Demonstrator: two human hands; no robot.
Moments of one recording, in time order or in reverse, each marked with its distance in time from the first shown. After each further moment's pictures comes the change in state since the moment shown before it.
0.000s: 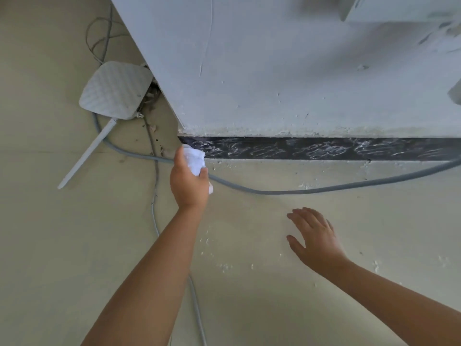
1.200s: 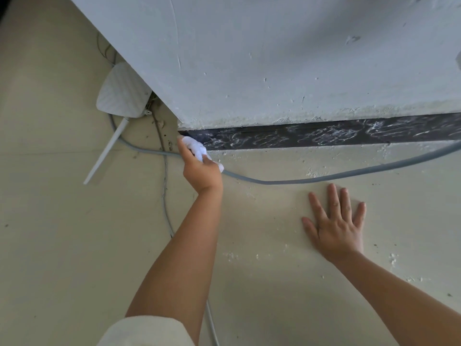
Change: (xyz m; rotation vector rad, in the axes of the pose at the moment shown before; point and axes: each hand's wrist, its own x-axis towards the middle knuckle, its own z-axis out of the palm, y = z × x) left_hand -0.007 0.024 0.027 -0.124 0.188 -0.201; right_hand 0.008 0.035 0.026 -0.240 -0.121 0.225
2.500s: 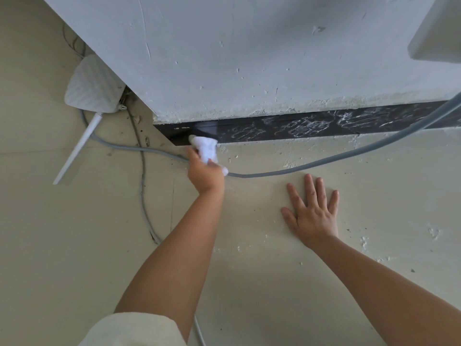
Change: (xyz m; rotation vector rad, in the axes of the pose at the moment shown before) left_hand -0.033 -0.009 0.023 0.052 -0.207 -0.039; right_hand 0.003 0.007 0.008 0.041 0.079 -0.030
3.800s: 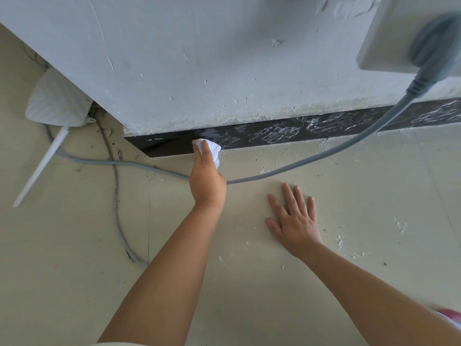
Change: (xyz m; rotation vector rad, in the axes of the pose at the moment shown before) left_hand -0.027 0.018 0.016 0.443 -0.236 0.405; right_hand -0.011 0.010 -0.001 0.092 0.002 -0.049
